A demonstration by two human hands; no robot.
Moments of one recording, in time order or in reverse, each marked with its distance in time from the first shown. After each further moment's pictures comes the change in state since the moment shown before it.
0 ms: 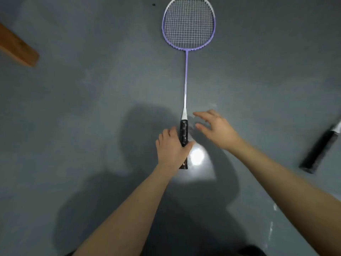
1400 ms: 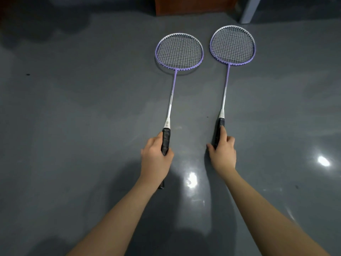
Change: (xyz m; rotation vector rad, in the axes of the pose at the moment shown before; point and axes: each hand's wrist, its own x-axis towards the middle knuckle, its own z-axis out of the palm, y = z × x) left_hand -0.029 0.220 0.094 -0.201 -0.016 0.506; right_hand -0.147 0.241 -0.067 0.210 0.710 0.779
